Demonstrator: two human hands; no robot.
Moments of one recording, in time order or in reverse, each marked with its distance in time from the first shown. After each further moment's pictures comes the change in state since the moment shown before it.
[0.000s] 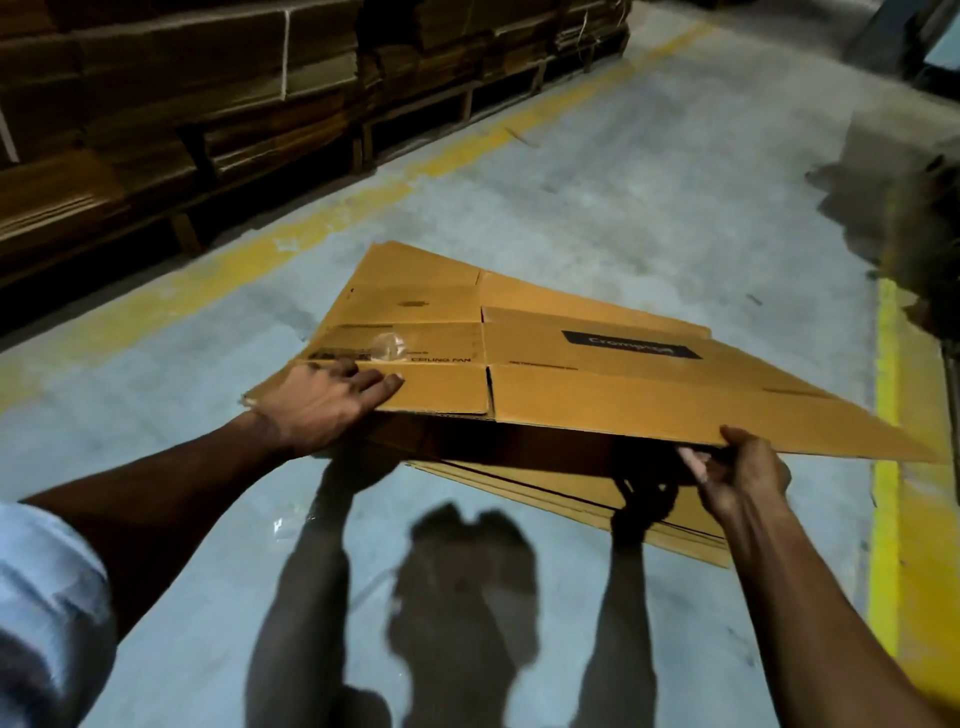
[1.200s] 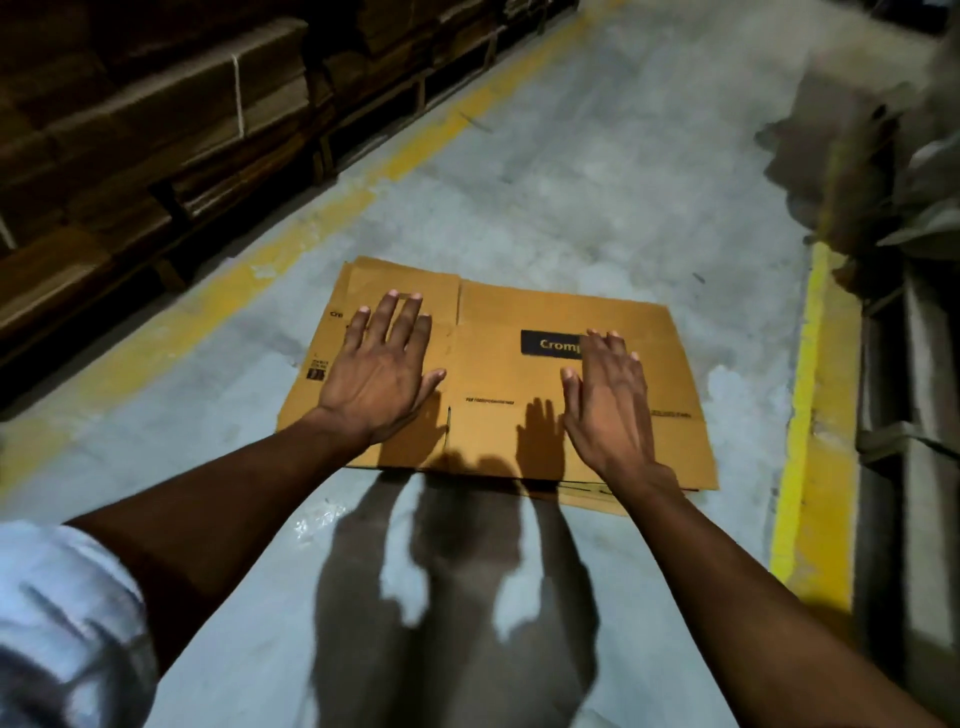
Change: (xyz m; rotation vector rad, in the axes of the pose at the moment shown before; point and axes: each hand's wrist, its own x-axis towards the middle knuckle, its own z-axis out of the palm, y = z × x) left_hand 0.041 0.011 -0.159 -0.264 0.151 -0.255; right_hand -0.115 -0.013 0.094 -1.774 -0.334 -1.170
